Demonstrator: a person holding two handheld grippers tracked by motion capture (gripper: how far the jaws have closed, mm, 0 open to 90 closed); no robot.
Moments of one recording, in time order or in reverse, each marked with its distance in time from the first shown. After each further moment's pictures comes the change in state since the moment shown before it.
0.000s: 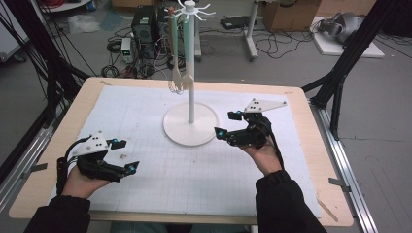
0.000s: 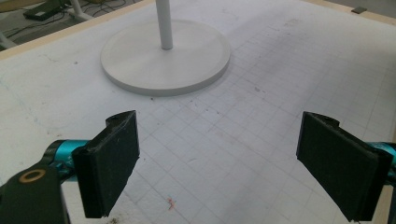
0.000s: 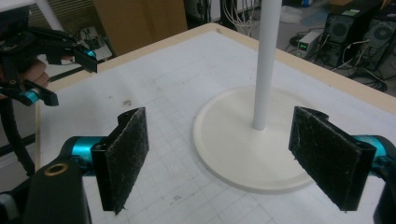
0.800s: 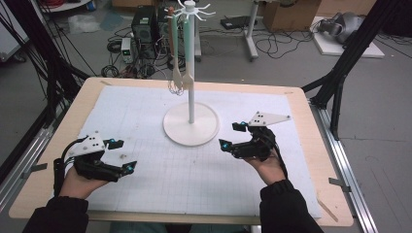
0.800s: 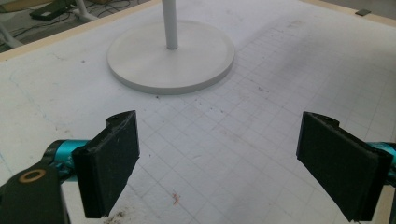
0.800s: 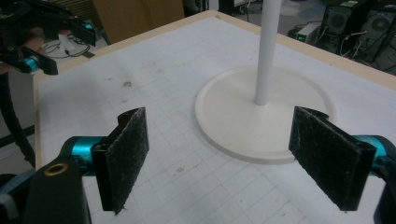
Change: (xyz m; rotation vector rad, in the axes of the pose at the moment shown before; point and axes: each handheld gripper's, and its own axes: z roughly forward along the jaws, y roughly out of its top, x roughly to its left) left arm 0.002 -0.002 -0.005 -0.012 0.016 -0.011; right arm 0.007 -0.030 -0.010 0.014 -0.013 -0.002
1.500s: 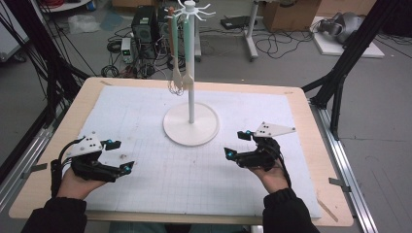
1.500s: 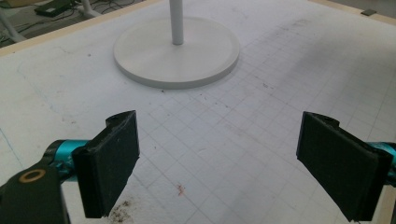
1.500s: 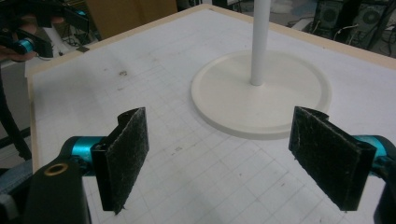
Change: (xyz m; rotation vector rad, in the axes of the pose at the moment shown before) left arm 0.003 -0.005 -0.004 0.004 0.008 -0.018; right arm 0.002 -0.029 -0.010 -0.008 -0.026 0.027
